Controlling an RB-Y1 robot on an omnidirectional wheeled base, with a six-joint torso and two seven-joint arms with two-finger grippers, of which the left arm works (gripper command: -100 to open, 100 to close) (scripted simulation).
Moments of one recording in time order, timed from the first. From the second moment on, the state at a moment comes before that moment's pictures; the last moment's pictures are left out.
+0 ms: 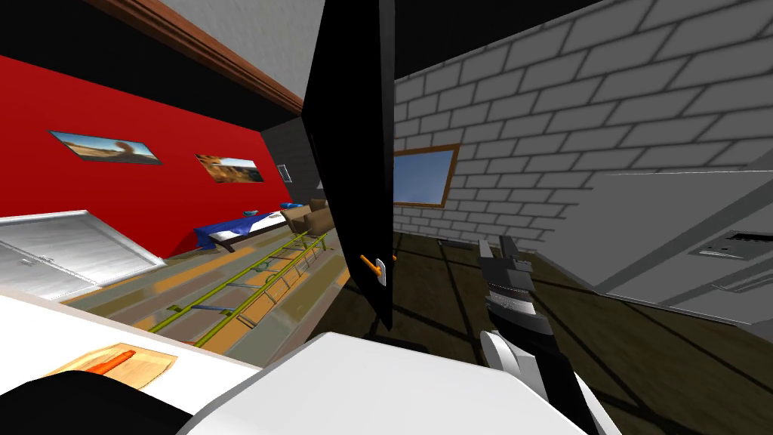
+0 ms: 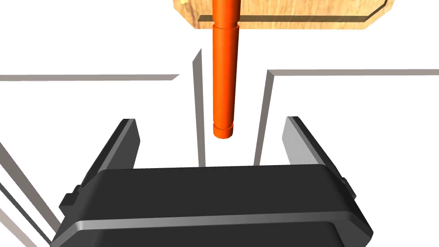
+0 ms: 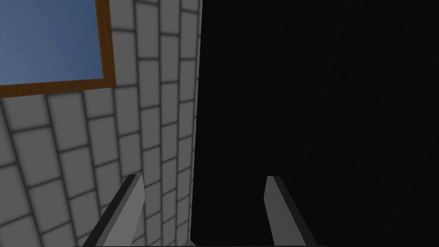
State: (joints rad) arm 0.26 0.31 1.63 -0.83 -0.61 -0.58 0.75
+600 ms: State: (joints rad) arm 0.28 0.34 1.57 -0.77 -0.62 -0.66 0.79
